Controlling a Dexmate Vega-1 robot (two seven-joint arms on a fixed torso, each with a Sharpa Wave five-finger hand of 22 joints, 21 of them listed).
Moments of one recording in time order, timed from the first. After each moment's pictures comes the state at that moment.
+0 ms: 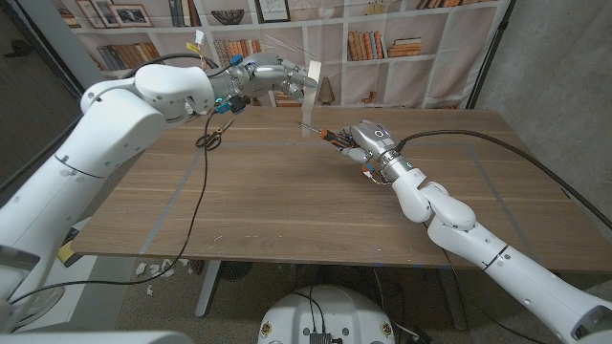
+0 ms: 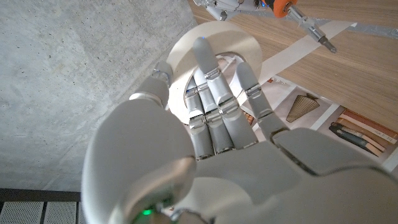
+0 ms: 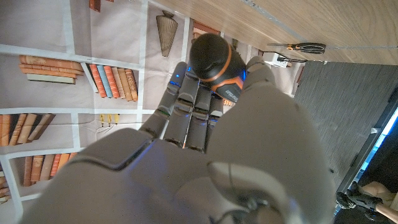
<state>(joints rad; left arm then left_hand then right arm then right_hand) 0.70 0.86 0.18 -2.24 -0.59 0.58 -0.26 1.01 0.04 0.51 -0.18 0.19 0.98 0.07 0.31 0.27 1.01 -0.02 0.43 0.58 1.17 -0.20 0.46 0.58 0.30 0.09 1.32 0.19 -0.94 -0.66 -0.55 -1.89 -0.85 -0.06 -0.25 1.19 0.08 -0.01 -0.04 0.41 0.84 0.15 0.22 0.22 0.90 0.07 0.44 0.47 0.92 -0.01 0.48 0.88 0.37 -0.04 1.10 0.19</state>
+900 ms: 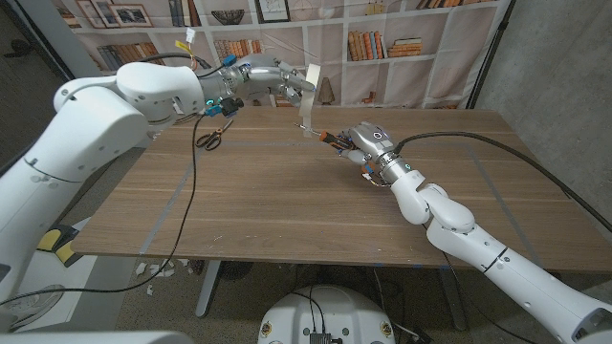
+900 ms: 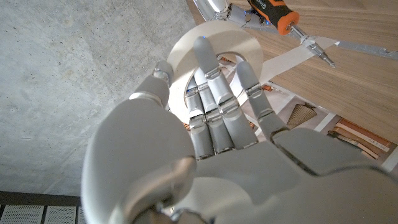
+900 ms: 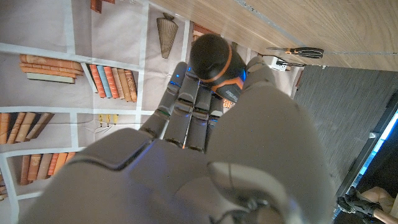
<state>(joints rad) 0.75 0.92 0.11 -2.32 -0.68 0.62 -0.24 1.01 0.03 0.52 -0.18 0.18 0.98 0.08 0.30 0.28 1.02 -0.01 0.42 0.59 1.18 -0.19 0.46 0.59 0.30 0.10 1.34 0.19 -0.95 -0.65 -0.56 -1.90 -0.88 -0.08 -0.25 1.19 0.08 -0.02 -0.03 0.42 0.84 0.15 0.22 0.22 0.90 0.07 0.43 0.47 0.93 -0.01 0.47 0.89 0.37 -0.04 1.10 0.19</state>
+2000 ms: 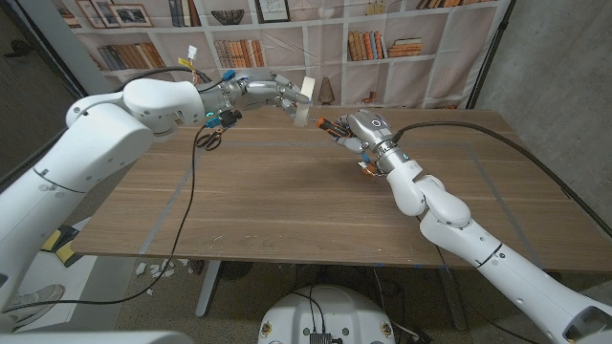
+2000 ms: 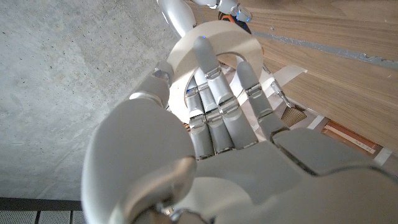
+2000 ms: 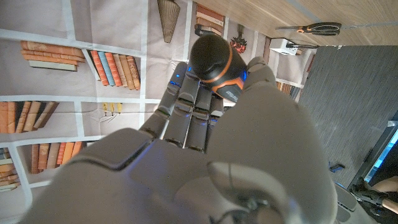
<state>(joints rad) 0.81 0.94 0.13 -2.26 -0.62 0.51 -0.28 1.01 0.03 0.52 -0.18 0.17 0.99 0.09 0.29 0.29 1.02 -0.01 0.40 0.61 1.18 -0.19 0.46 0.60 0.30 0.09 1.35 0.19 -0.93 -0.61 -0.55 -1.95 -0.87 -0.14 -0.18 1.19 0.08 -0.02 -0.02 0.43 0.84 0.15 0.22 0.22 0.91 0.07 0.43 0.47 0.93 -0.02 0.46 0.90 0.37 -0.04 1.10 0.19</state>
